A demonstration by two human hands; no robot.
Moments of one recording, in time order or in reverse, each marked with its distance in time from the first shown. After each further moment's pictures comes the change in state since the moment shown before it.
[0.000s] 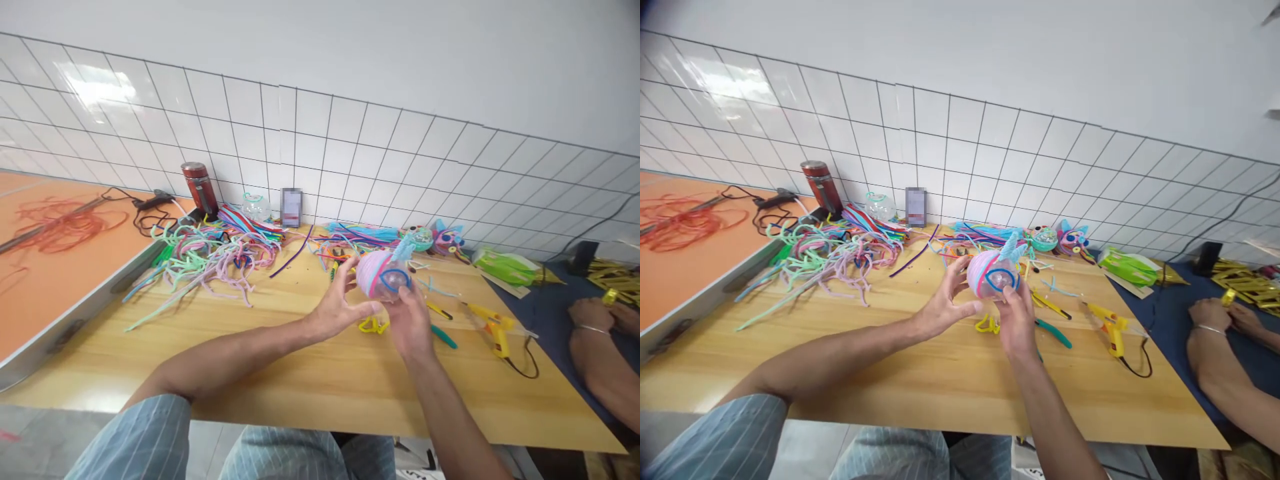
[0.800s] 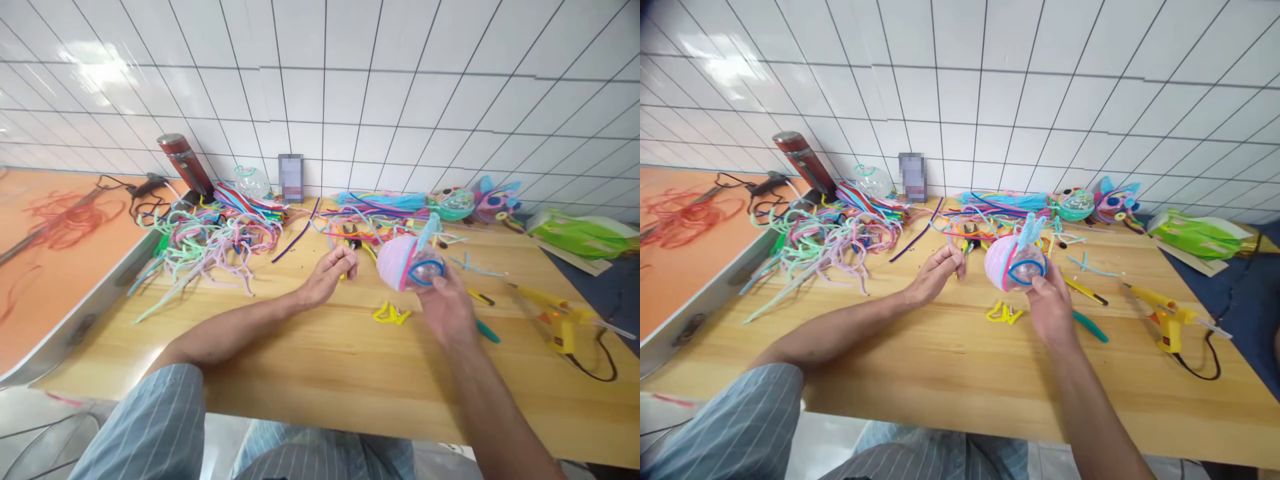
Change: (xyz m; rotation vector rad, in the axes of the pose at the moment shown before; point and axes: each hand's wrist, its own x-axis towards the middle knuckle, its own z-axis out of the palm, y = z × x) left_hand 0.030 -0.026 -0.046 -0.023 0.004 -0.139; right_hand 0.037 0.021 -0.062 -0.156 -0.124 0.043
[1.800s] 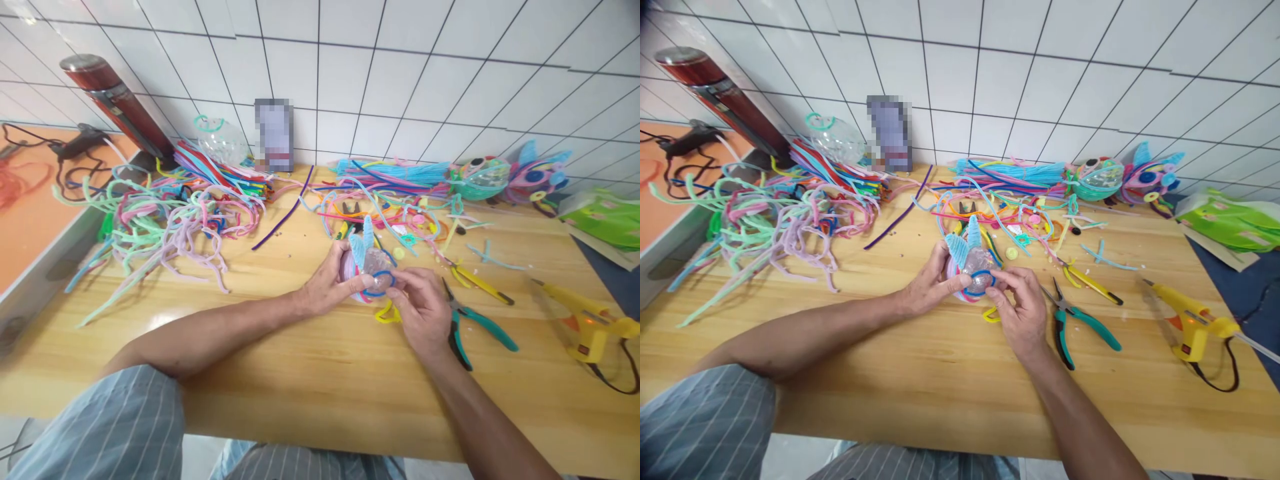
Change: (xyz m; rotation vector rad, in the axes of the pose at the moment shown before) left_hand -0.011 -0.041 0.000 0.221 -0.079 0.023; right_hand -0.020 0.033 0.025 -0.643 -0.039 -0.350
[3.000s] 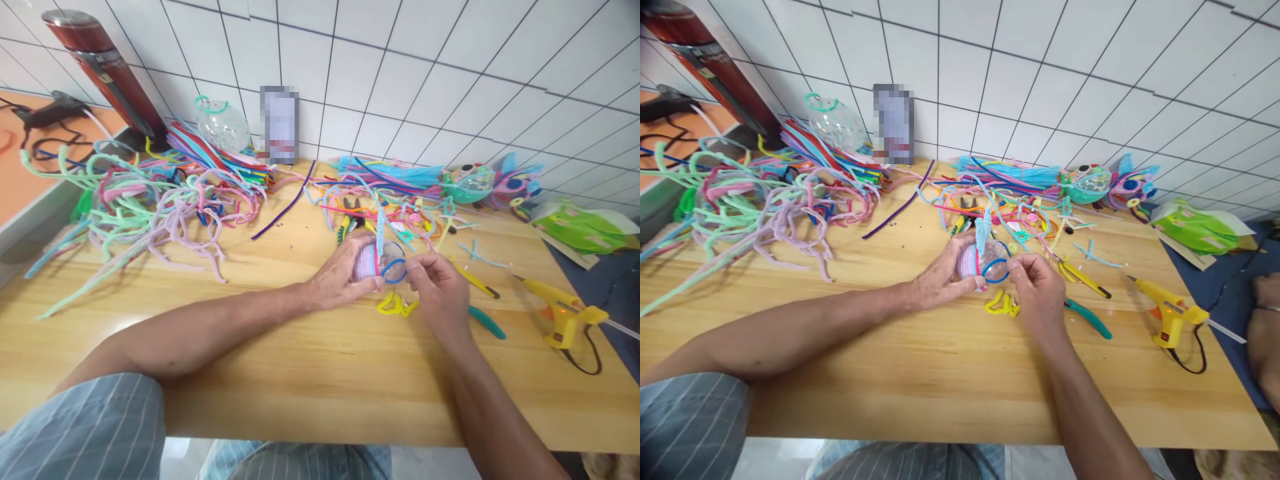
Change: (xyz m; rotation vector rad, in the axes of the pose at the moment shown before) left_hand 0.009 -0.026 0.001 0.301 -0.055 0.441; right_hand 0.027 -0.022 -0.011 0.002 0.023 0.312
